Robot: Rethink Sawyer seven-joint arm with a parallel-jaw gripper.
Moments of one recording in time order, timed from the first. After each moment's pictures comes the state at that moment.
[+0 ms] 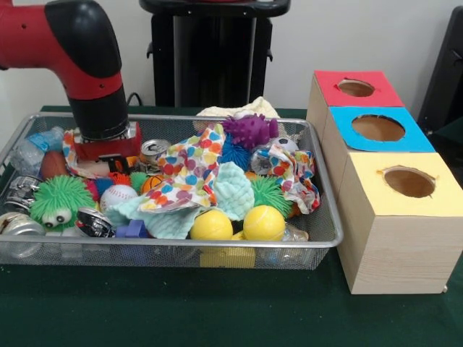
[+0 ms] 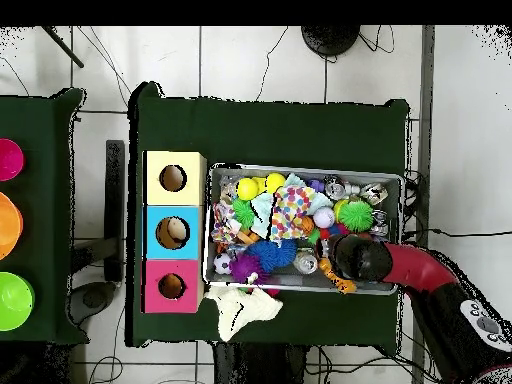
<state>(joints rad) -0.91 -0.39 0.39 1.64 -0.60 0.50 1.50</state>
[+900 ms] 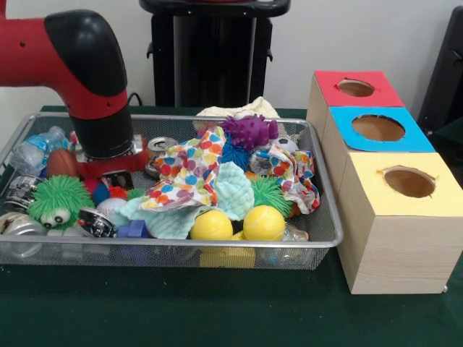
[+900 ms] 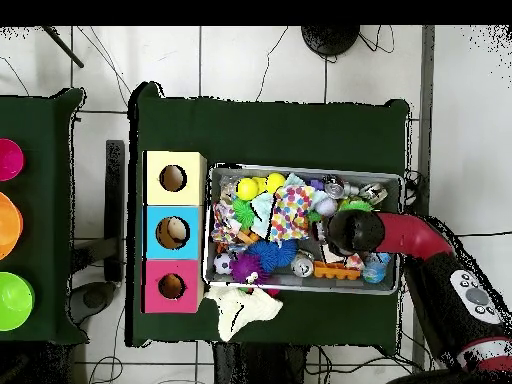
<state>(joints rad) -0.84 -0.36 0.47 1.48 -0.67 0.72 1.47</state>
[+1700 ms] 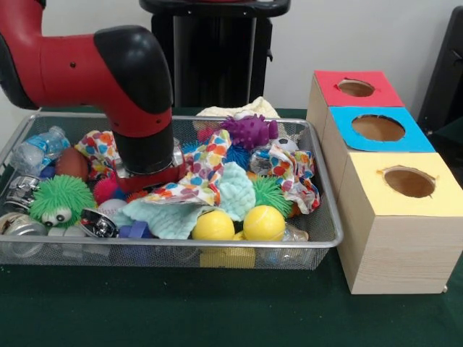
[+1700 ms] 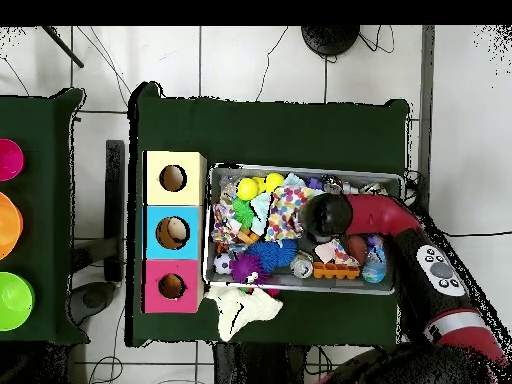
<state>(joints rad) -0.74 -0.33 0.47 1.44 -0.67 0.77 1.47</state>
